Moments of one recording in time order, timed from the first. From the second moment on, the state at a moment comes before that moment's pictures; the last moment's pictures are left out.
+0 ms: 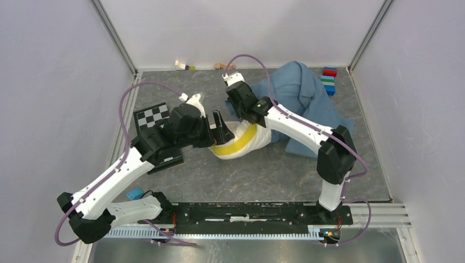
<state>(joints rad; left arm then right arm) -0.81 1.05 1.17 -0.79 -0.05 -0.83 0.85 1.80 1.58 -0.51 0.48 0.14</state>
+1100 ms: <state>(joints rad) -0.82 1.31 1.60 -0.84 0.03 -0.63 0.79 1.70 1.73 -0.49 0.33 0.09</state>
